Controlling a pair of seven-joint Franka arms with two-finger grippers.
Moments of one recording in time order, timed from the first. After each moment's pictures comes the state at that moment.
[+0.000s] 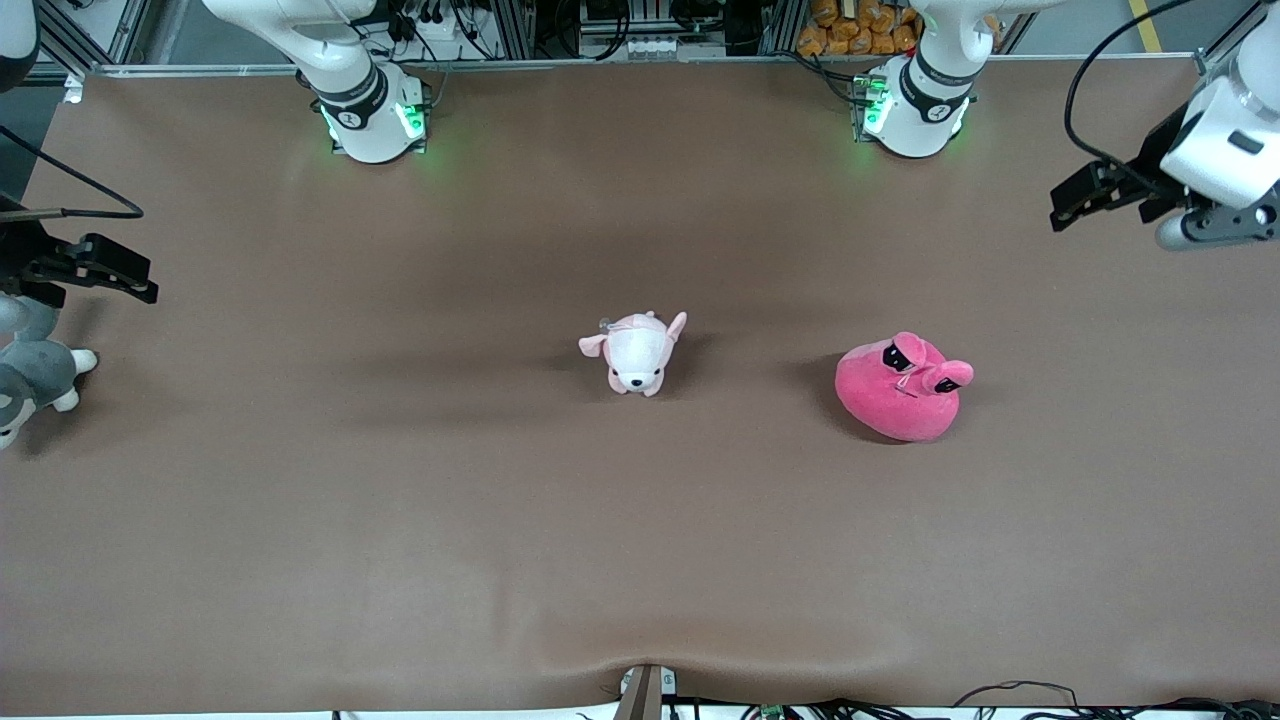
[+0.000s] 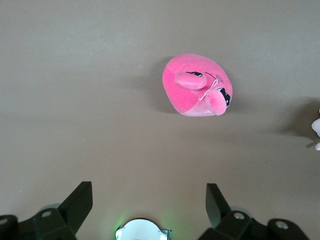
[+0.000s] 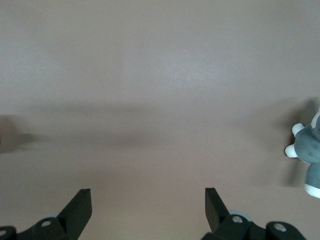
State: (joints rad) left arm 0.05 -0.09 -0.16 -1.68 0.03 1.52 -0.19; right arm 0.04 0.12 -0.06 -1.43 -0.01 1.49 -0.08
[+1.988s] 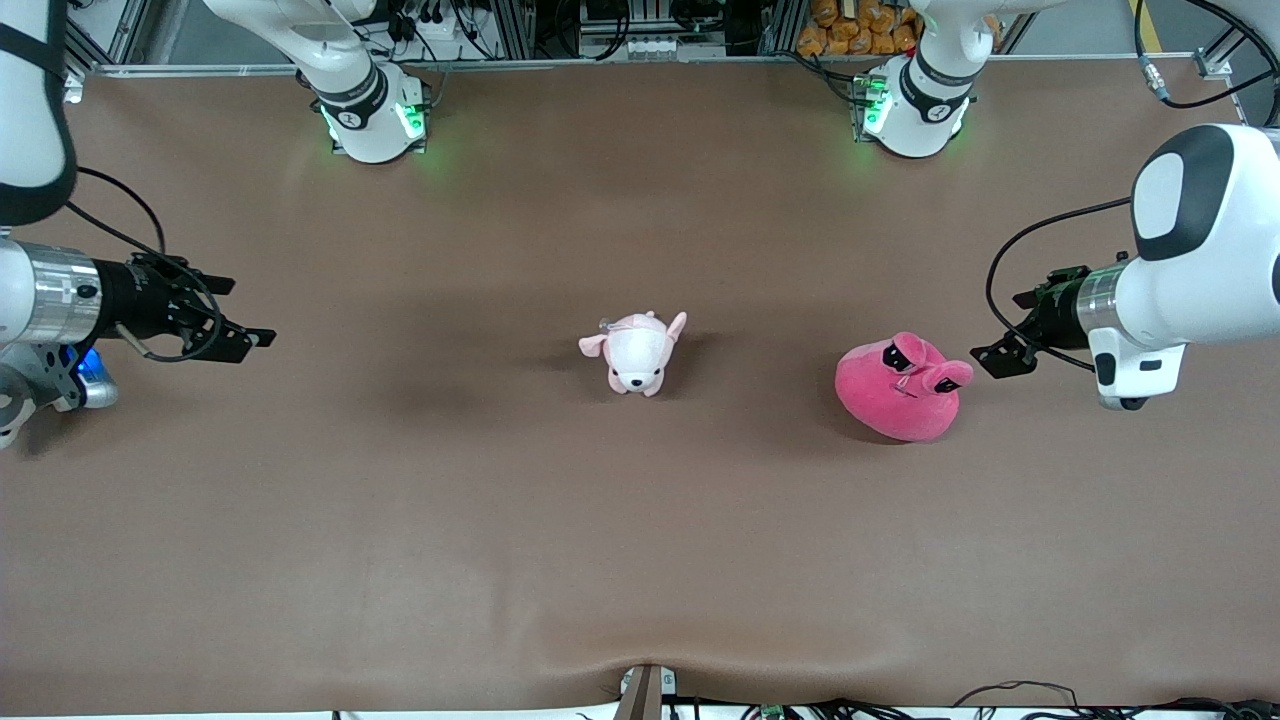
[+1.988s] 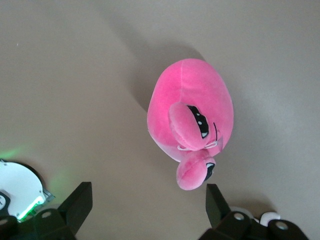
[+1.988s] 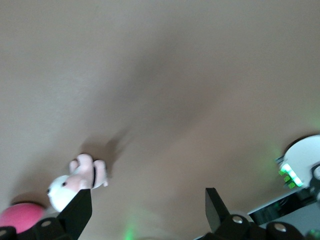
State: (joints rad) left arm 0.05 0.23 -0.15 -1.68 -0.10 1.64 -0.99; right arm 0.00 0.25 -0.06 -1.49 0.42 1.40 0.82
